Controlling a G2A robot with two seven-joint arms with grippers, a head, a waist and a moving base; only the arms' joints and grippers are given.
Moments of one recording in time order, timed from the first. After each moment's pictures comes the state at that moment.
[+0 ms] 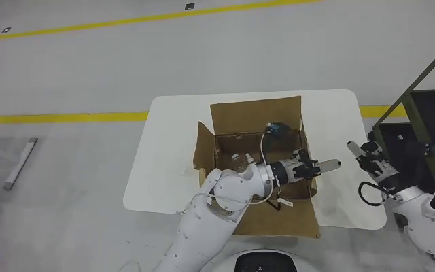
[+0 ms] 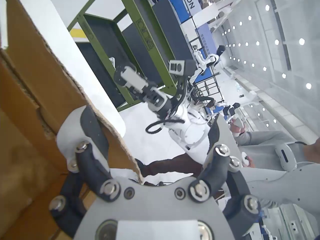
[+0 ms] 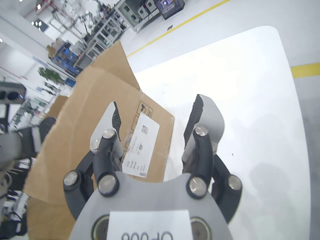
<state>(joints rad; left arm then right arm) 0.87 -1.54 -0.86 -1.54 0.27 -0.08 -0.72 -1.69 -1.04 1.76 -1.88 -0.26 -0.18 0.20</state>
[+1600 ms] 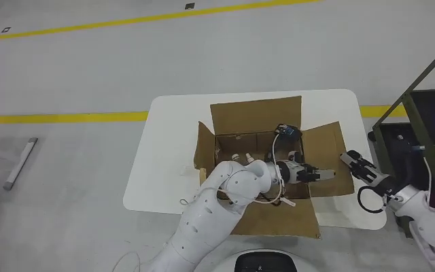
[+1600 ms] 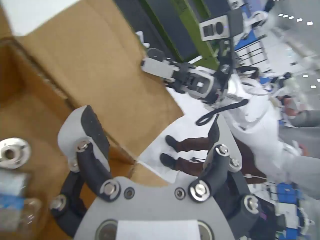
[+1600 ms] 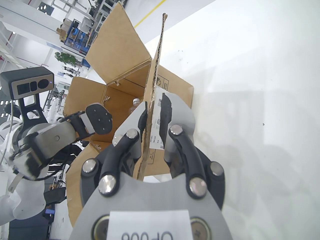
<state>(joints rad) 0.81 -1.52 -0.83 -1.52 0.58 -0.03 -0.86 -1.69 -1.04 1.76 -1.88 -0.18 -0.17 0.49</state>
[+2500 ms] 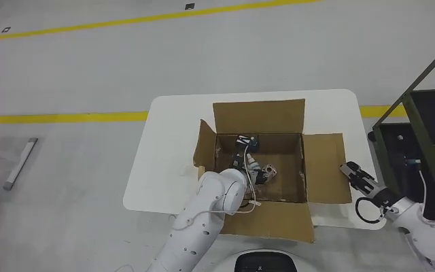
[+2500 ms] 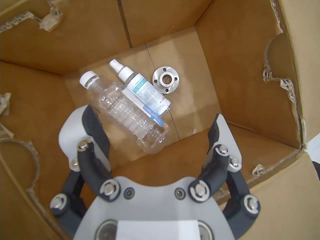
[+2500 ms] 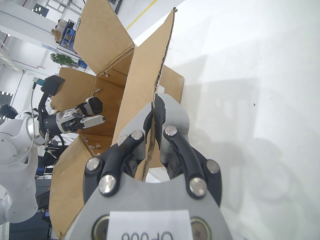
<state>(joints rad) 0.92 -1.46 -0.89 -1.61 1.17 0.17 -1.10 -1.74 -1.05 1.73 -1.84 -0.22 -0.23 0.42</state>
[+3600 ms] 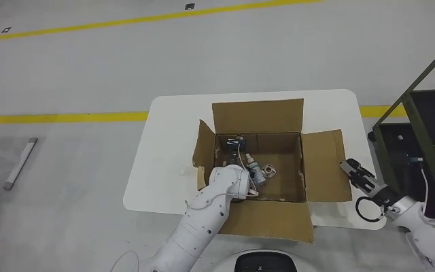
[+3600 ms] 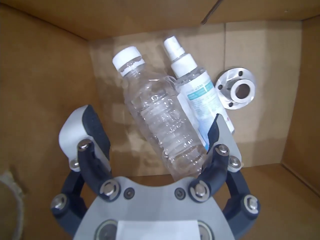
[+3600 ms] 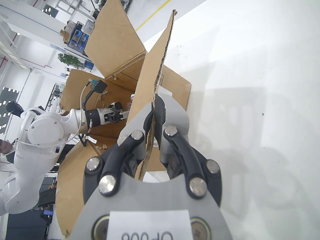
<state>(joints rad) 0.78 -1.53 -0.81 -1.21 1.22 0.42 -1.06 -1.73 -1.06 1.74 -1.85 -0.22 -0.27 0.41</state>
